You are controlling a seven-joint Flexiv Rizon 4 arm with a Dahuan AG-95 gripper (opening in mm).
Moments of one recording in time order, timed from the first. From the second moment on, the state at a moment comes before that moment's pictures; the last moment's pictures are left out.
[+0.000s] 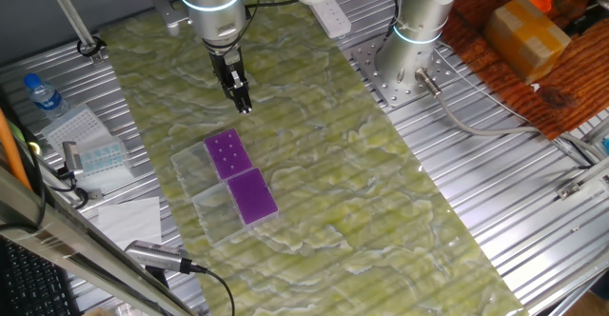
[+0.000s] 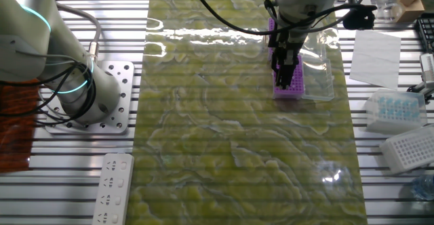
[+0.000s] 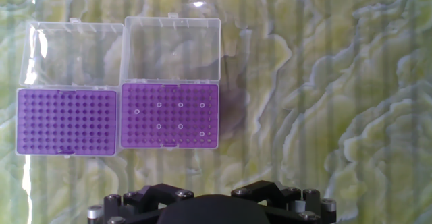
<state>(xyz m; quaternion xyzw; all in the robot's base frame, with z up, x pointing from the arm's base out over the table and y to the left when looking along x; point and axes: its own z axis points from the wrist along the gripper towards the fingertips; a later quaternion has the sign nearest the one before) 0.500 0.000 0.170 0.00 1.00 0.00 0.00</state>
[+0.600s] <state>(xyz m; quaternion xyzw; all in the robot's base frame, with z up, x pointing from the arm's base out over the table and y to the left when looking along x) 0.500 0.000 0.170 -0.05 1.00 -0.01 -0.03</state>
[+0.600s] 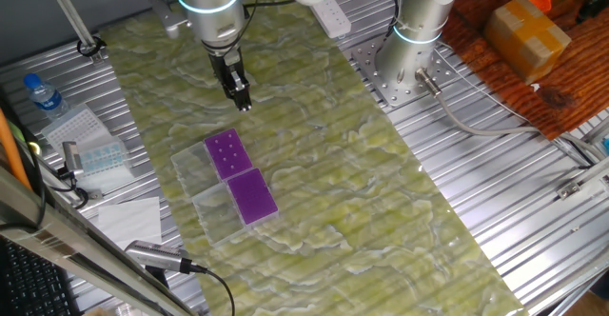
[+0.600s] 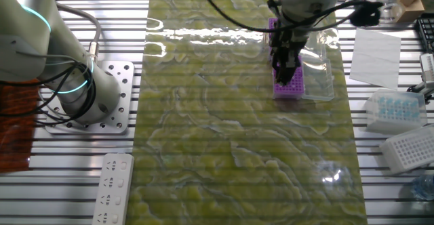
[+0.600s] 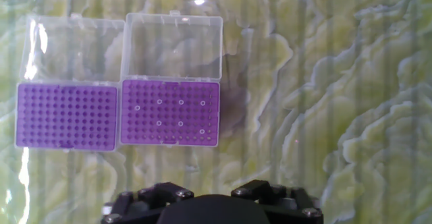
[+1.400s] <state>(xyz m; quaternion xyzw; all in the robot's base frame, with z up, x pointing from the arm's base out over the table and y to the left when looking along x) 0.500 0.000 0.170 -0.13 0.99 -0.01 -0.07</state>
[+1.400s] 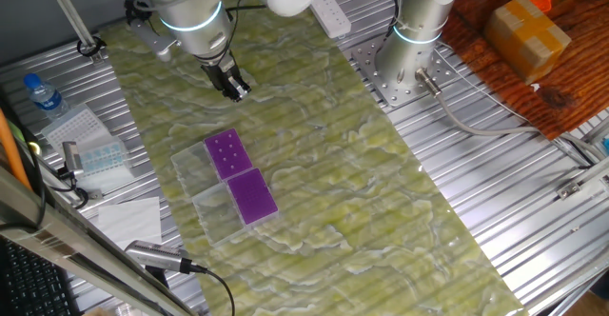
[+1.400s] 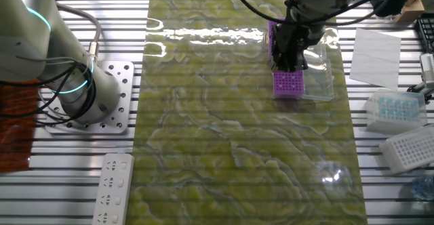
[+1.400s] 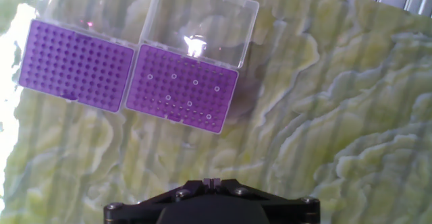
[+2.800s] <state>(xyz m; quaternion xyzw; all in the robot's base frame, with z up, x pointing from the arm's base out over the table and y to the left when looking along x) 0.516 -0.009 0.125 -0.18 0.98 0.02 -0.02</state>
